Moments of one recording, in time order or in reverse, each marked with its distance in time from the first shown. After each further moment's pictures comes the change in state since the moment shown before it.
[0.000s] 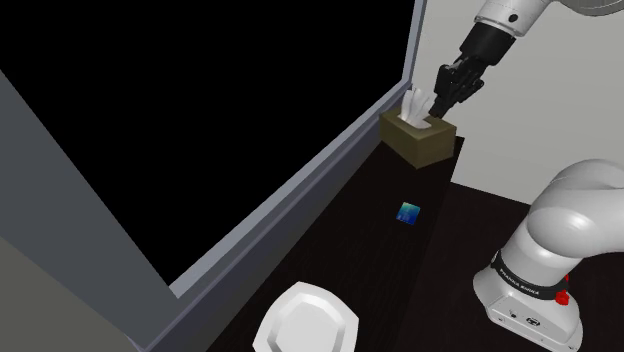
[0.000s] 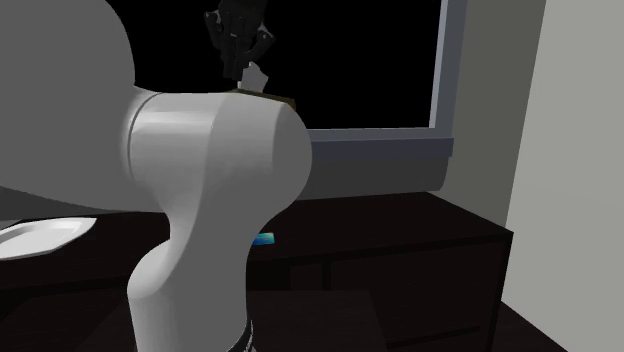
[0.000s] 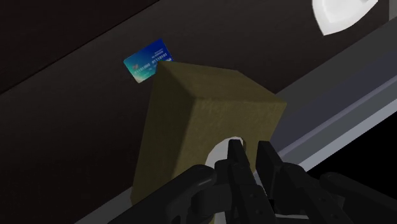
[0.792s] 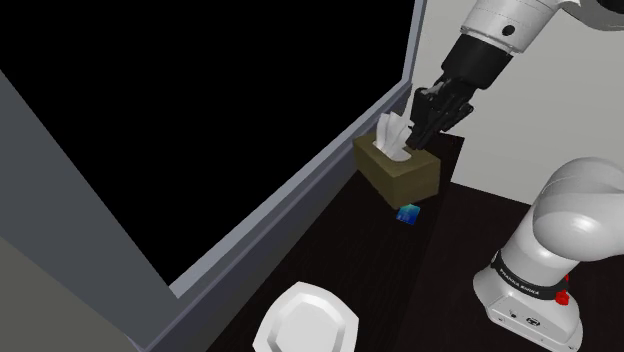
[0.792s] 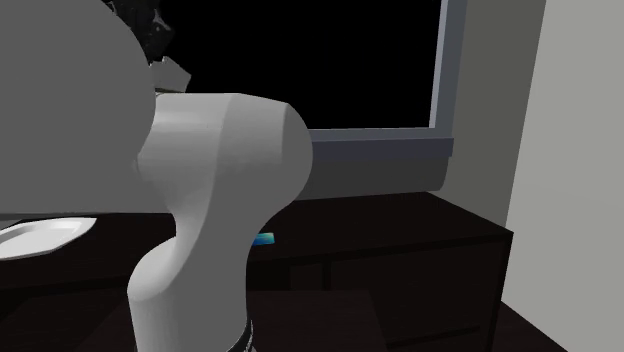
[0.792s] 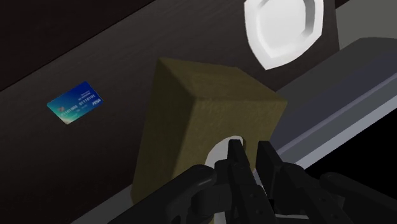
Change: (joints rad) arm 0.104 -0.102 0.337 -0.011 0.235 0.014 0.293
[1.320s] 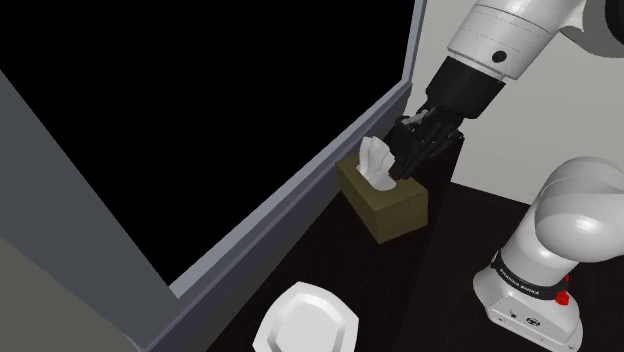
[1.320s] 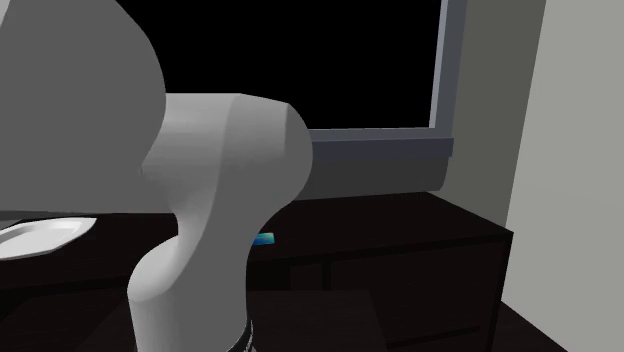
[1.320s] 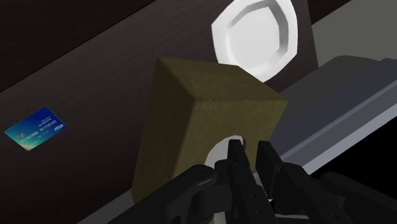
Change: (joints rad) arm 0.040 0.008 0.184 0.019 0.125 0.055 0.133
